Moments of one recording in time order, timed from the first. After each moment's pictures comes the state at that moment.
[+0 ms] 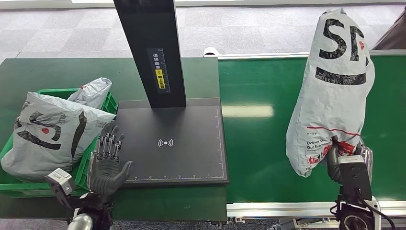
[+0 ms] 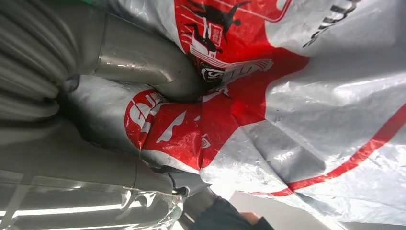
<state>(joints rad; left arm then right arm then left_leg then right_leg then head) 0.07 -0.15 -0.08 -1.54 0.00 -0.16 -0.54 -0.02 -0.01 -0.27 -1.55 0.36 -0.09 -0.53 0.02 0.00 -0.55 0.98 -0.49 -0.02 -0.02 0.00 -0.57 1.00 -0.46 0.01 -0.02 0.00</state>
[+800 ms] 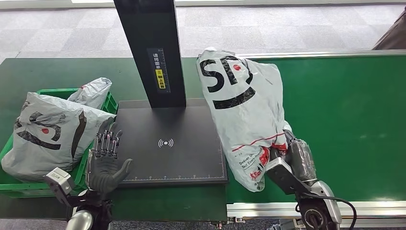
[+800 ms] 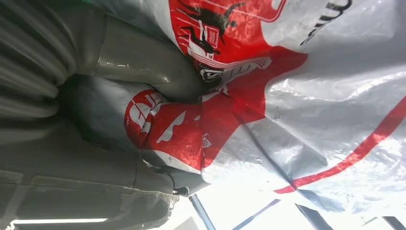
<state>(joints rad) 0.04 -0.14 -0.09 -1.53 -0.02 -0.15 -0.57 -0.03 -0.04 0.07 -1.52 0.64 -0.03 -0.48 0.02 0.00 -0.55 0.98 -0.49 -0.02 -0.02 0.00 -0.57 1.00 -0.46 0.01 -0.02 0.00</state>
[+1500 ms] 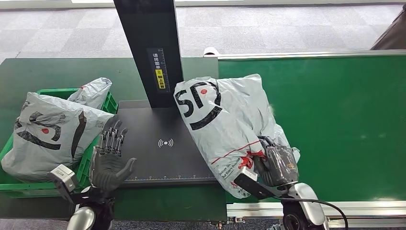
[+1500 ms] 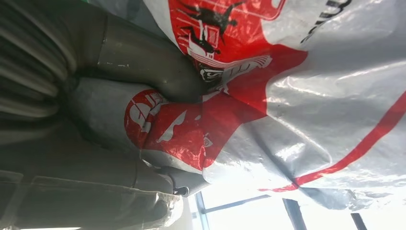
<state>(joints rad) 0.02 -0.13 -0.10 -1.51 -0.02 -0.18 -0.57 -0.03 -0.06 0.23 -1.47 0.98 -0.13 -0.36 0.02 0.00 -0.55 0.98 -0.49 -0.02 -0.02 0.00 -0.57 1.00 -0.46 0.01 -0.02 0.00</state>
